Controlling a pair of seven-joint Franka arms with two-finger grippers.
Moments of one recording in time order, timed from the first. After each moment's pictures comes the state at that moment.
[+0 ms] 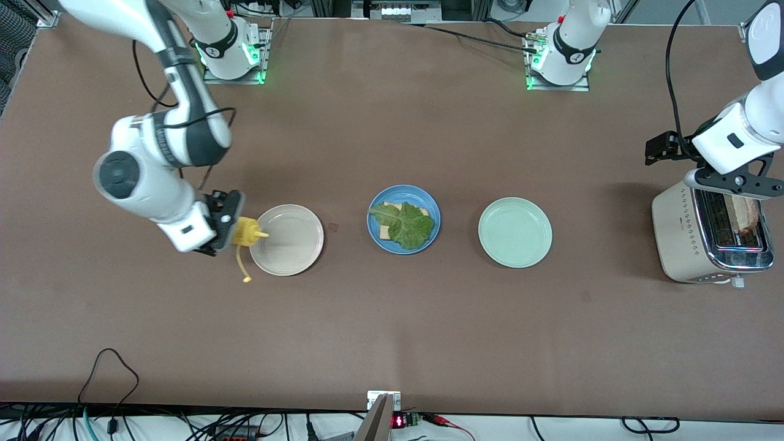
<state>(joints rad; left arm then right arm) -0.02 0.04 0.01 -1.71 0.04 1.60 0.16 0.38 0.39 -0.11 -1.80 0.01 2.16 -1.14</state>
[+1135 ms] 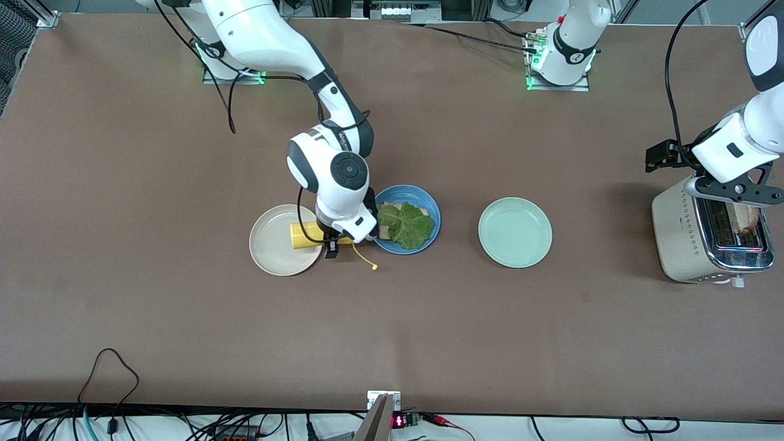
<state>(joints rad) 0.00 0.06 0.01 -1.71 0.04 1.63 0.16 0.84 0.79 -0.25 -1.43 -0.14 2.11 -0.99</state>
